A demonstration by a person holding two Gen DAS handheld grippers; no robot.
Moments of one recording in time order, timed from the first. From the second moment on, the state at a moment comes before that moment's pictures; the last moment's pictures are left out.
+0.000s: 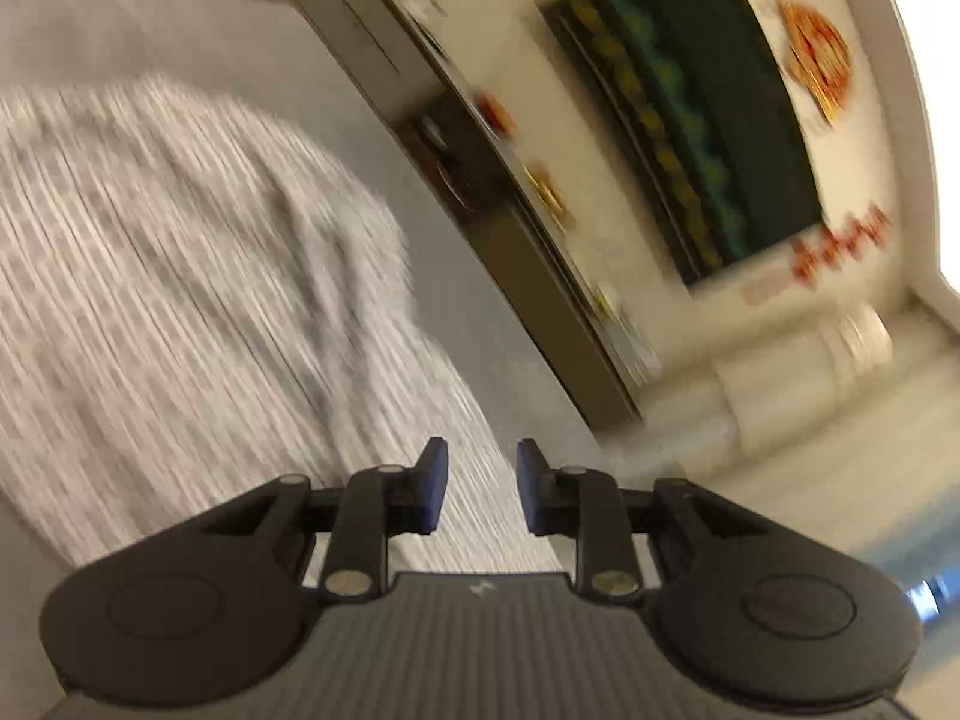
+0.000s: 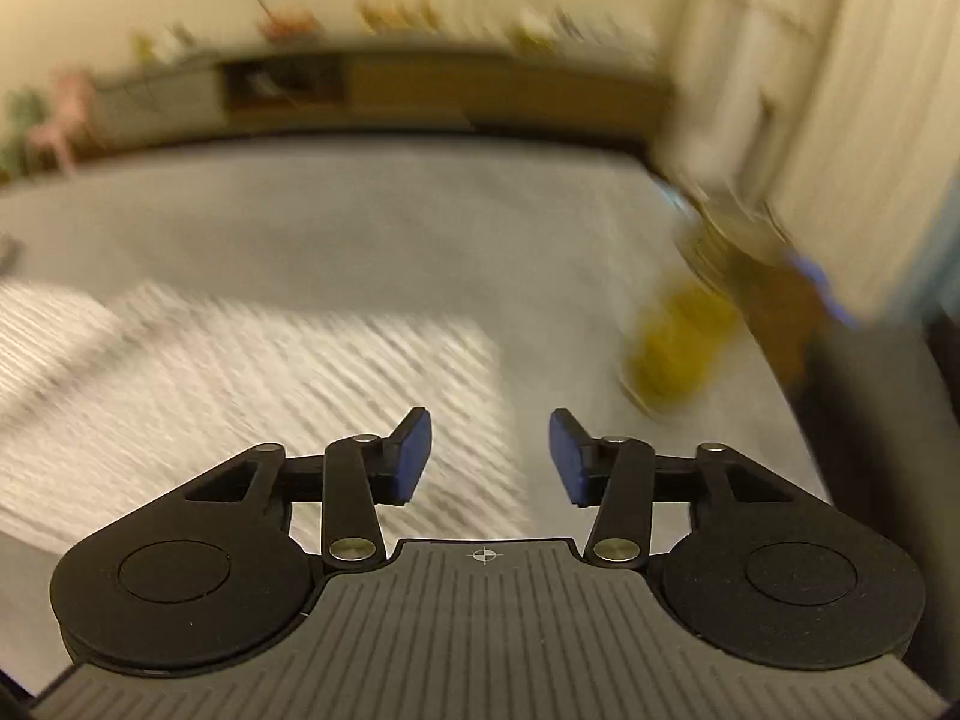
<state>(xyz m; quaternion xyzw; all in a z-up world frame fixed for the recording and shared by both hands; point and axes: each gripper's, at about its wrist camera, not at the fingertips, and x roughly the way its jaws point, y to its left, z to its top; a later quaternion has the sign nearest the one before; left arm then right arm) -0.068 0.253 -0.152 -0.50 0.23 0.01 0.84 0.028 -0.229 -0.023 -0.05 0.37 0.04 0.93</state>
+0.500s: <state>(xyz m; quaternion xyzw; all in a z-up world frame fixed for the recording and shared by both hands) -0.052 0.402 -0.215 -0.59 0.22 0.23 0.74 0.082 -0.156 -0.123 -0.06 0.51 0.05 0.86</state>
